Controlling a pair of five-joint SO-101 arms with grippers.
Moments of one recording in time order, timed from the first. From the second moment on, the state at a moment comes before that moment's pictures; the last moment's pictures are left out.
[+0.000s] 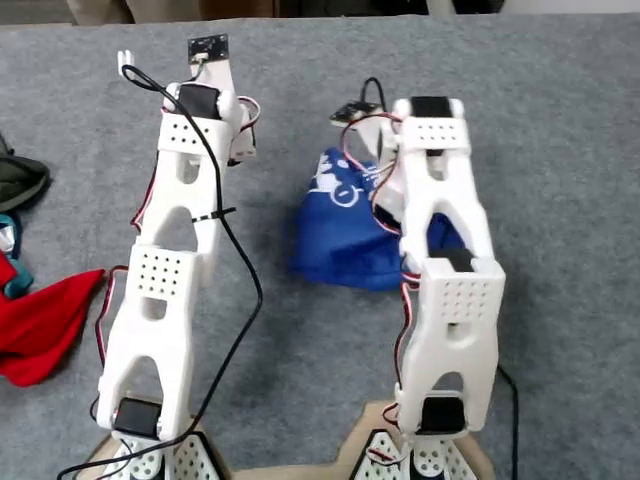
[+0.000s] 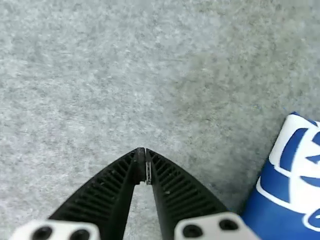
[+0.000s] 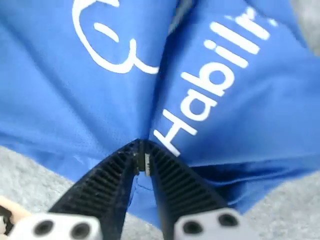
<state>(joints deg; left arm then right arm) 6.2 63.4 -83.3 98.1 8.5 -3.4 41.1 -31.0 96.0 34.9</state>
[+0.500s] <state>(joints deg) 17.3 63.4 -93.0 98.4 17.1 -3.0 41.1 -50.9 99.8 38.3</state>
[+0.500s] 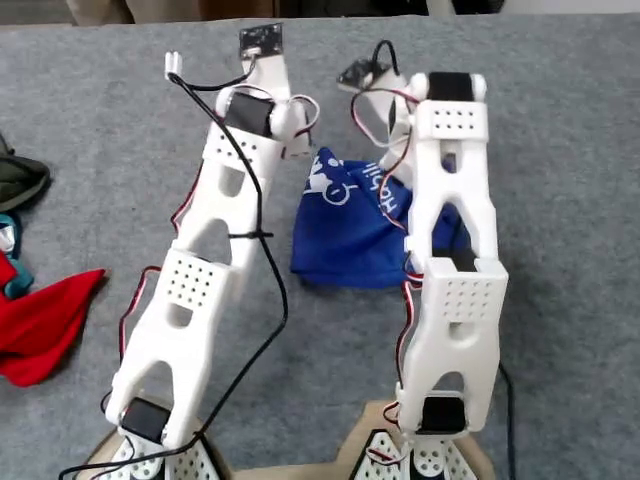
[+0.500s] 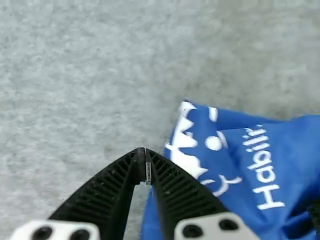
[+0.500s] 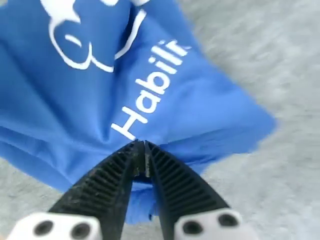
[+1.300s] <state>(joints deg) 20.7 69.6 -78.5 80.8 14.9 30.9 41.1 -62.5 101.2 42.9</state>
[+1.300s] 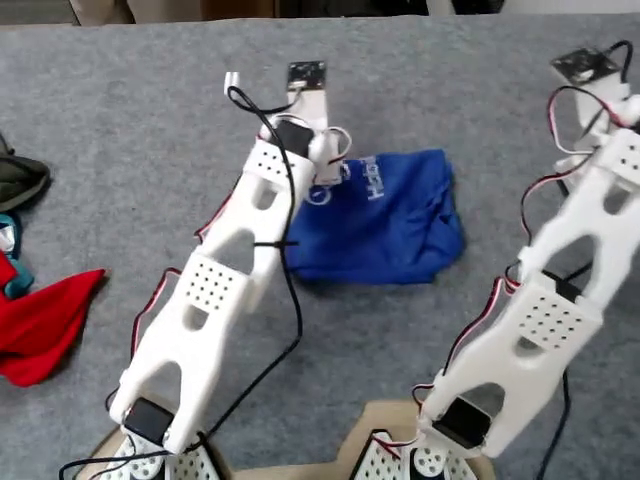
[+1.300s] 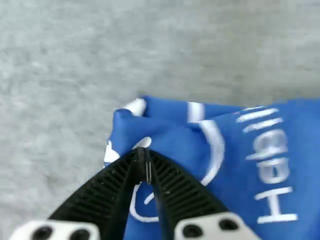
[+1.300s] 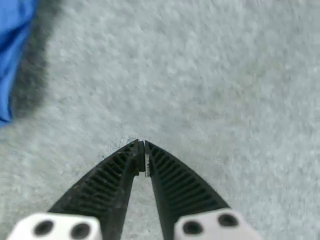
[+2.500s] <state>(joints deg) 13.6 56.0 -91.7 100.3 8.0 -6.8 17.8 -12.1 91.1 32.9</state>
